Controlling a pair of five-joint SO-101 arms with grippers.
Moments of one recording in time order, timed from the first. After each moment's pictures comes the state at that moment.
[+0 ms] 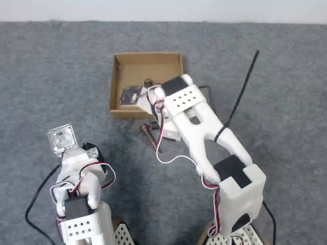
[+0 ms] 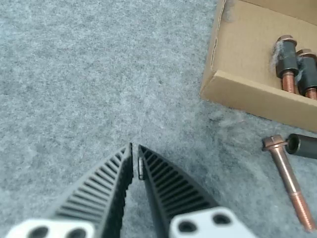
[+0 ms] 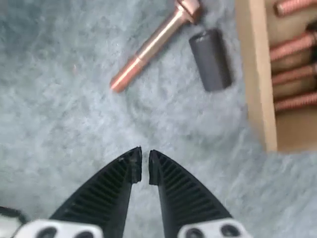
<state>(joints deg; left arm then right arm) -19.4 -103.3 97.3 61.1 12.1 -34.8 17.2 -5.3 85.2 45.5</state>
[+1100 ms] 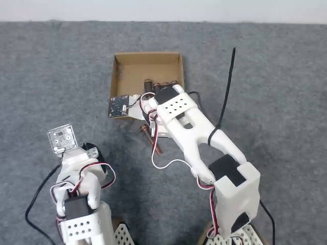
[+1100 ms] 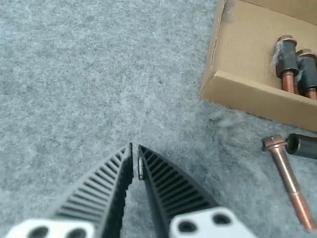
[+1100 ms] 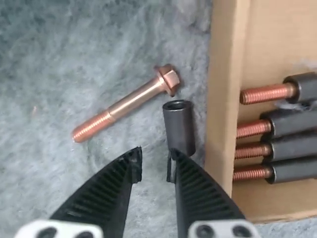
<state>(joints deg) -19.4 -103.3 97.3 61.1 12.1 -37.9 19.4 -2.1 68.5 55.3</state>
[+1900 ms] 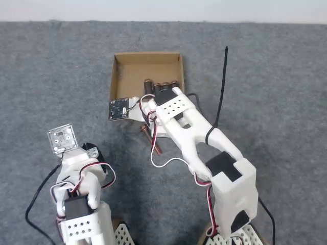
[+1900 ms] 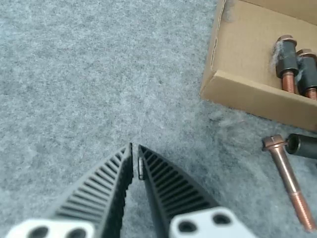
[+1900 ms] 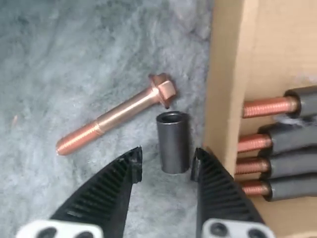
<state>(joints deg) -19.4 -103.3 97.3 61.1 12.1 -37.5 23.3 -1.4 63.5 57.3</state>
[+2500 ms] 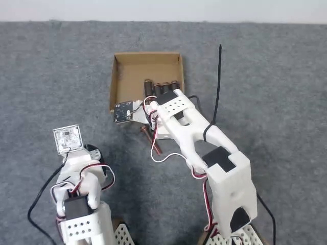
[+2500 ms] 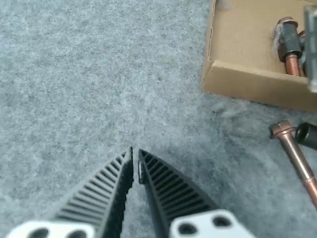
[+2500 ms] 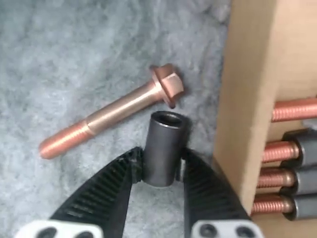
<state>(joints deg) -19.4 -103.3 97.3 62.7 6.0 -36.3 29.3 -2.2 62.3 59.9</state>
